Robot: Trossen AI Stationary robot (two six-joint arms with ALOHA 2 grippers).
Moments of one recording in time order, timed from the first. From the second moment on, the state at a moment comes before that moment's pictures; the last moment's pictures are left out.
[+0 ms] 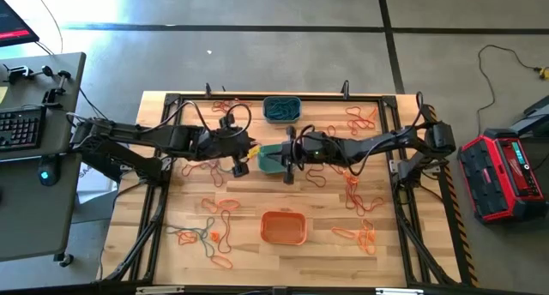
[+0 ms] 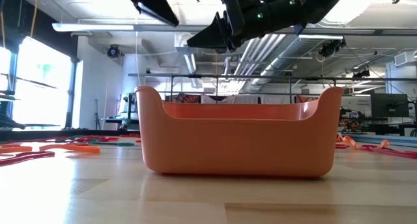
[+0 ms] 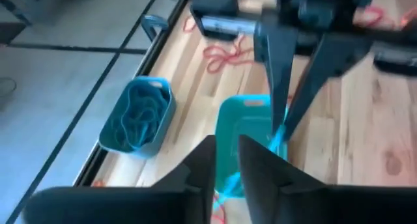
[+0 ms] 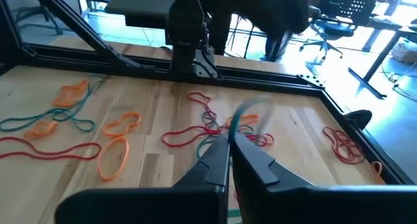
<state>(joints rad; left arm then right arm) -0.07 1.30 1.14 -0.55 -0.49 -0.02 -0.03 1.66 0.97 0.44 0.06 -0.15</state>
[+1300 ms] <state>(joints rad) 0.01 1.20 0.60 0.25 -0.39 -0.05 -0.48 1.93 1.03 0.61 0.17 -0.13</state>
